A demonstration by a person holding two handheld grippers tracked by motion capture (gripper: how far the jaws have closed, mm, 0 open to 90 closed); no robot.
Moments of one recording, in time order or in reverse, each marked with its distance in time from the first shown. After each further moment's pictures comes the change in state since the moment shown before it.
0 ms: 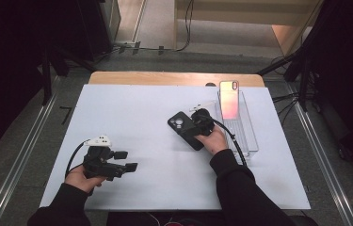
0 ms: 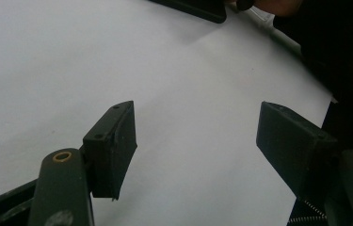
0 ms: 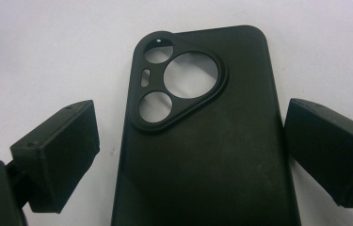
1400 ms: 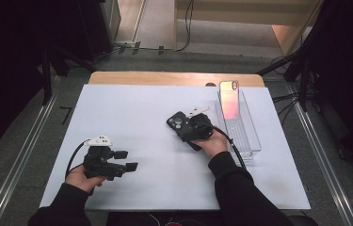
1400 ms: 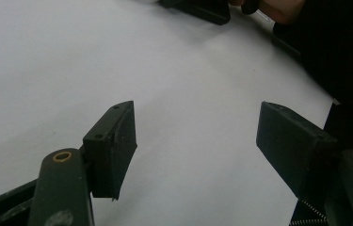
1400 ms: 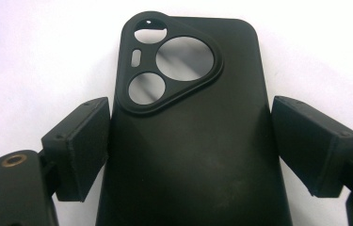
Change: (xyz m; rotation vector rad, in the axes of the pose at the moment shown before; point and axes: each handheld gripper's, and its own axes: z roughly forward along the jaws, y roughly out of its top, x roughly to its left) left arm 0.000 0.001 0.001 -0.002 0.007 -0.003; right arm 0.017 -0.005 -0.005 -0.018 -0.115 -0.100
